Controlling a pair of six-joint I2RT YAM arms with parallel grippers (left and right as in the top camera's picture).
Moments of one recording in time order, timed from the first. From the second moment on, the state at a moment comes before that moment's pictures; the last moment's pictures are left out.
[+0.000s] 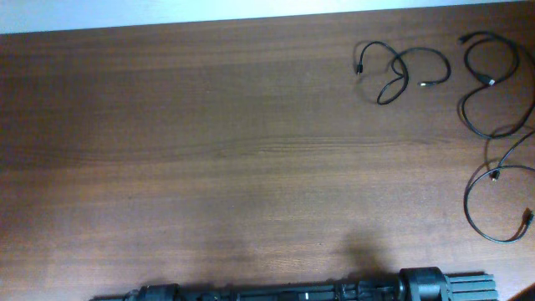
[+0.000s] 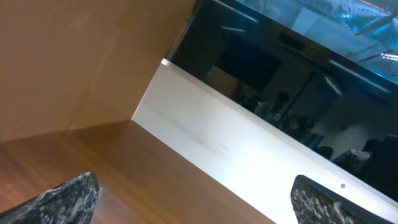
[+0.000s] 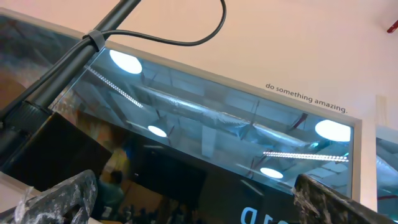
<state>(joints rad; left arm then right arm) -0.01 0.01 1.89 -1.69 -0.40 -0.47 -0.01 0.01 1.35 -0.43 -0.31 -0.21</state>
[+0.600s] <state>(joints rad) -0.01 0.01 1.89 -1.69 -0.40 -0.47 -0.01 0.02 0.37 0.20 -0.23 -0.23</state>
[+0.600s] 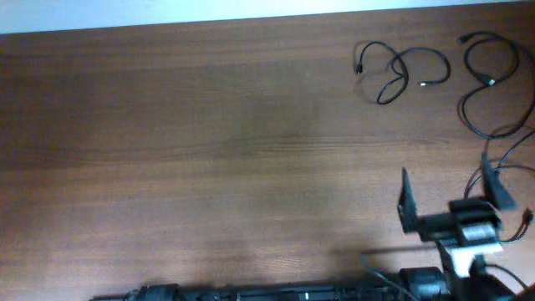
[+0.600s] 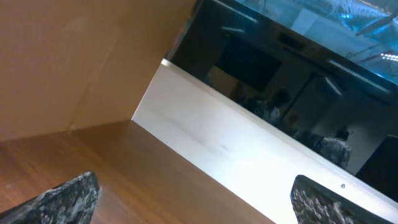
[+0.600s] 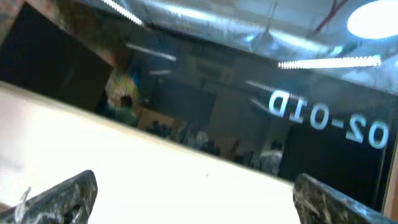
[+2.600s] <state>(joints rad) -0.02 0.01 0.82 -1.00 -0.37 -0.40 -0.01 0.01 0.01 -0.07 -0.03 0.05</state>
